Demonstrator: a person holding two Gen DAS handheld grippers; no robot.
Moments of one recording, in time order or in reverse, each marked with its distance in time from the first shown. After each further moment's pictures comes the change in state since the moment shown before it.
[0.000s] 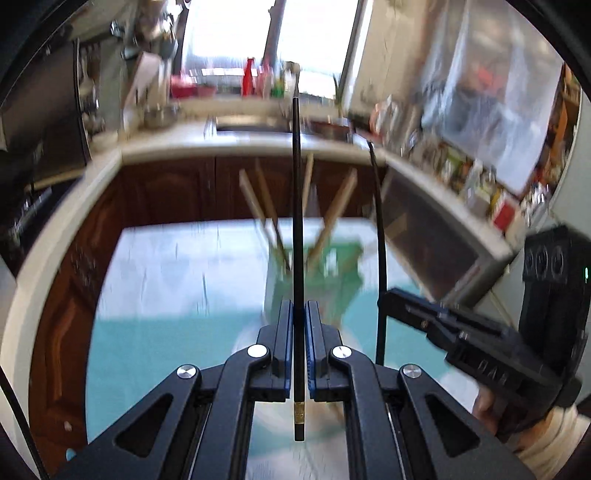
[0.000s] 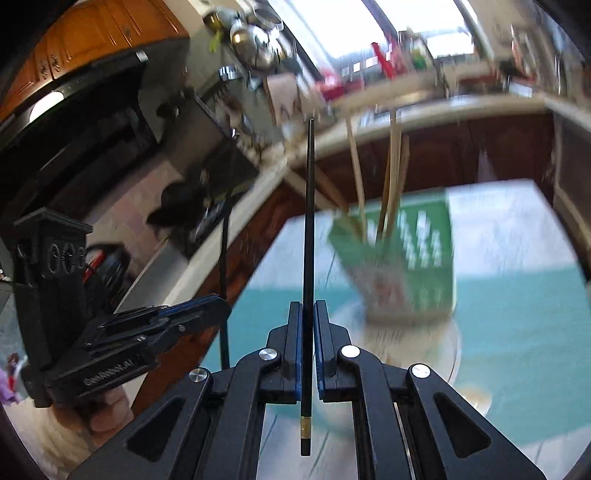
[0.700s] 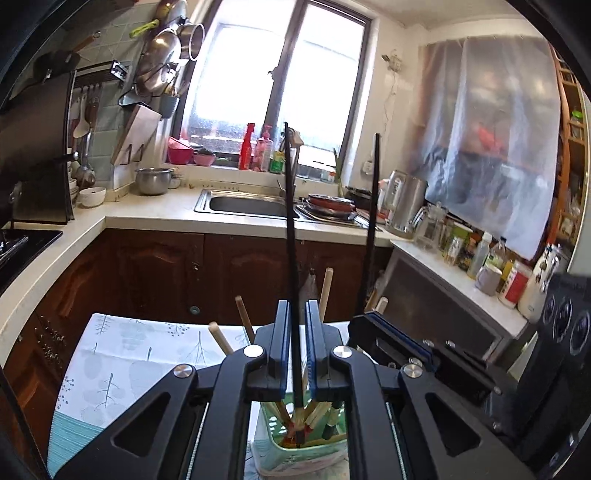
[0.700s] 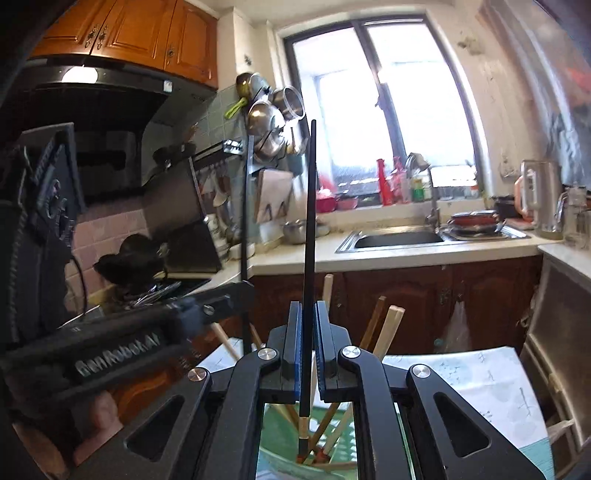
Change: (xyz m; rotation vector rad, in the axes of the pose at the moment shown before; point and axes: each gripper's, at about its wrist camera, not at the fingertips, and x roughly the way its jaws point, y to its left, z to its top) left arm 0.092 0.007 0.039 -0.002 -0.270 -0.033; right arm 0.133 -0.019 0.090 -0.259 -0.299 -0.136
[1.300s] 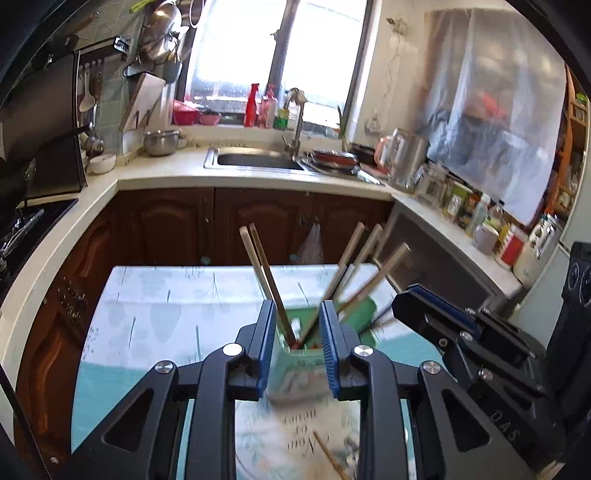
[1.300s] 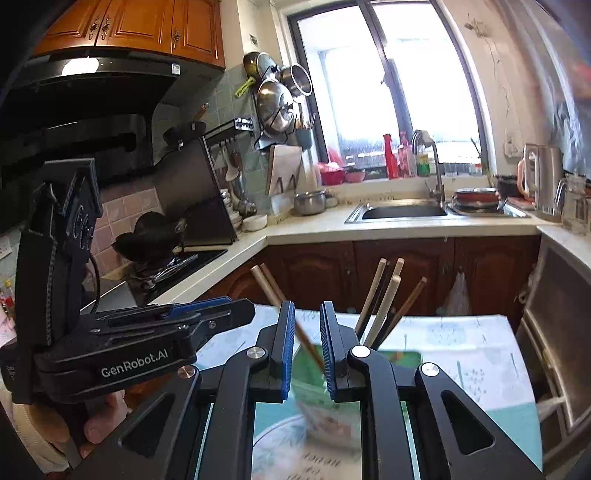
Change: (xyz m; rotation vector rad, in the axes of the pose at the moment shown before) left arm -0.060 -0.007 -0.023 -0.004 0.210 0.026; right arm -0.121 0.027 -0.027 0.017 0.115 0.024
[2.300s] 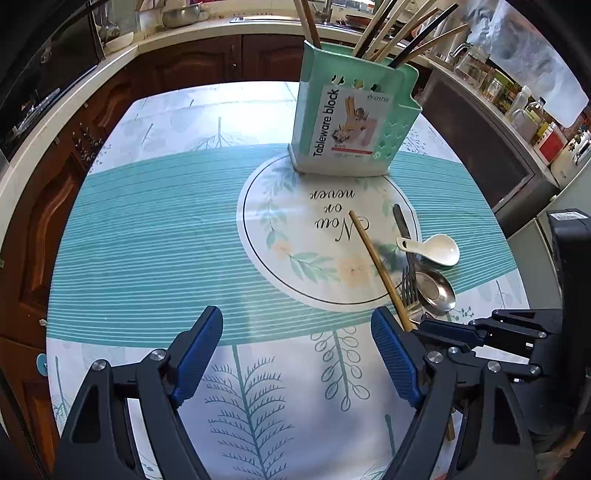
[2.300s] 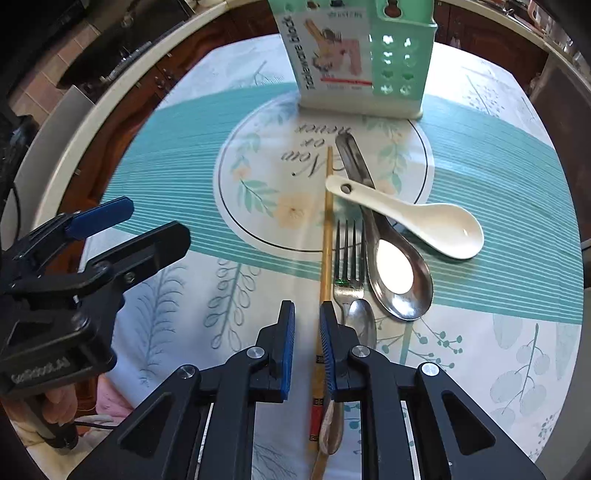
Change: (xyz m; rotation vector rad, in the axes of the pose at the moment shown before) left arm 0.009 0.002 -0.170 -0.060 0.480 0.119; right arm -0.015 0.011 -0.206 0.107 0.905 -0.111
